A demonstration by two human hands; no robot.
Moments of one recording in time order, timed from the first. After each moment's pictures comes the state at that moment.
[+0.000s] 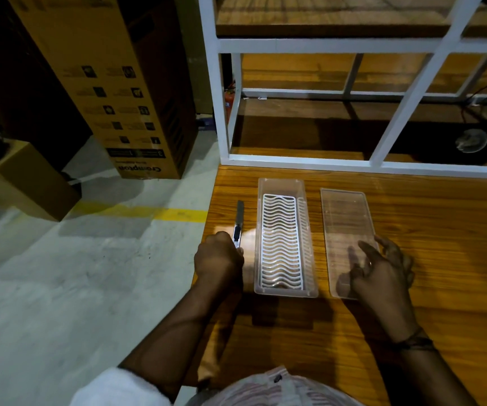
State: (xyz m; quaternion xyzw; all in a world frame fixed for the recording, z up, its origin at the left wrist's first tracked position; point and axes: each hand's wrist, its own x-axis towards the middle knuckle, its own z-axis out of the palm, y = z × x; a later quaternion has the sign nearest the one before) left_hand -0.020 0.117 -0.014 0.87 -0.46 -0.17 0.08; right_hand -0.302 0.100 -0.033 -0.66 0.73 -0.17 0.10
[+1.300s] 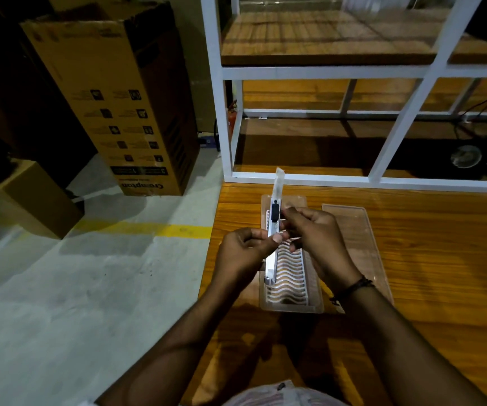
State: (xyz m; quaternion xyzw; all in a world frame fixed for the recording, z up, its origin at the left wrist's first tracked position) left_hand -0.036 0.126 0.034 0.62 -0.39 -0.46 0.50; right_hand -0.176 0.067 0.057 -0.52 0.50 -0.41 0.56
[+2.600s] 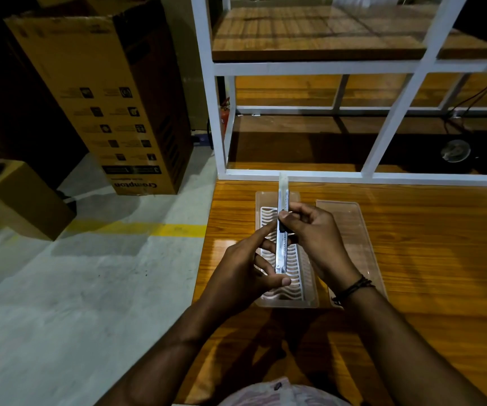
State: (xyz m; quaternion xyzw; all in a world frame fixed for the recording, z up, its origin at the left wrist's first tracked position) left_hand -0.036 0.156 0.038 0.53 -0.67 -0.34 0.40; right_hand -0.185 0.063 0.040 -0.54 0.47 -0.44 0.55
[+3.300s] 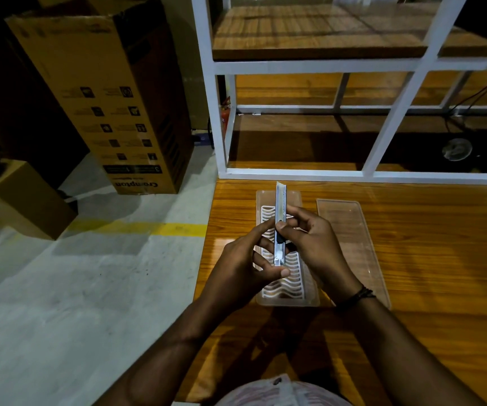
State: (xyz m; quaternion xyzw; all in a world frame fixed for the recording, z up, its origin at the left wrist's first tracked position) left_hand -0.034 0.153 0.037 0.56 -0.65 -0.33 0.40; right_hand -0.188 0.081 0.040 -0.58 0.45 -0.41 0.55
